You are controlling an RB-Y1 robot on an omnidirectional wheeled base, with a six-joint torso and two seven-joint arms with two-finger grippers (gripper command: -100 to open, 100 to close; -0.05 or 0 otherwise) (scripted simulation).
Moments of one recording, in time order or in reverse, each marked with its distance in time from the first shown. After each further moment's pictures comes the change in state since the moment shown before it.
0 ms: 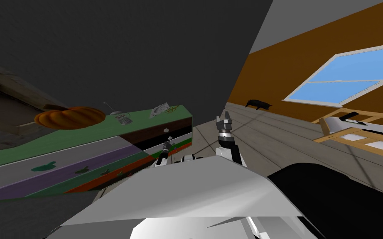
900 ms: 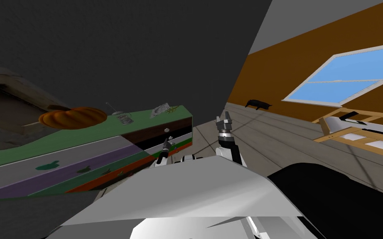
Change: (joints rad) left arm -0.013 0.001 0.003 0.003 0.003 0.013 0.002; right arm 0.001 0.000 0.000 0.000 0.000 0.000 0.000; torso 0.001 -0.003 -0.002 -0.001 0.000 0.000
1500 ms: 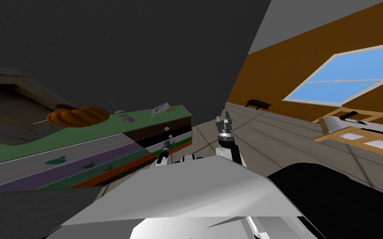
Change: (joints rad) left arm -0.002 -0.003 -0.003 -0.005 -0.001 0.006 0.000; right arm -0.001 0.000 0.000 0.000 0.000 0.000 0.000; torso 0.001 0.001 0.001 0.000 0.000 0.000
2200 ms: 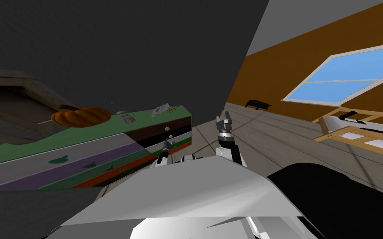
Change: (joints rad) left arm 0.000 0.000 0.001 0.002 0.001 0.004 -0.001; right arm 0.001 0.000 0.000 0.000 0.000 0.000 0.000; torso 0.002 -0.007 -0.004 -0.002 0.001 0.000
